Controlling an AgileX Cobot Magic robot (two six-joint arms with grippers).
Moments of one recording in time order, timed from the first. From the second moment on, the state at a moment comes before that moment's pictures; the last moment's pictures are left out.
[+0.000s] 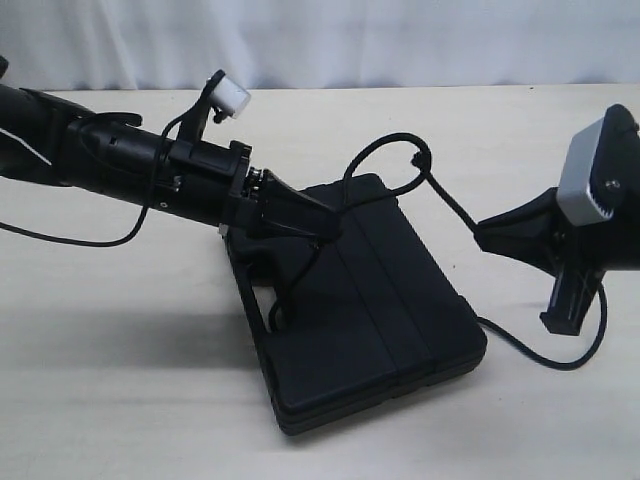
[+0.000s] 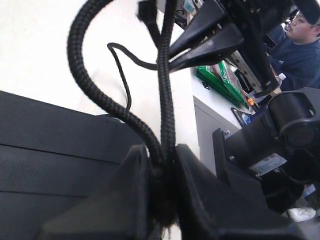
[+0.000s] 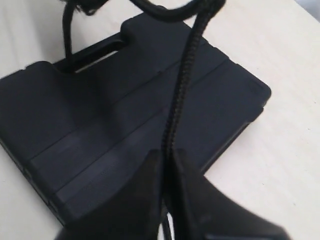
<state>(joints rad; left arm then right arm) -0.19 1.90 -1.00 -1.54 1.20 1.64 -0.10 1.31 -0.59 1.24 0.82 -2.08</state>
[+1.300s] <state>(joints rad) -0.23 1.95 -1.04 -1.70 1.19 0.94 0.16 1.46 -0.71 1.34 0.52 -2.08</state>
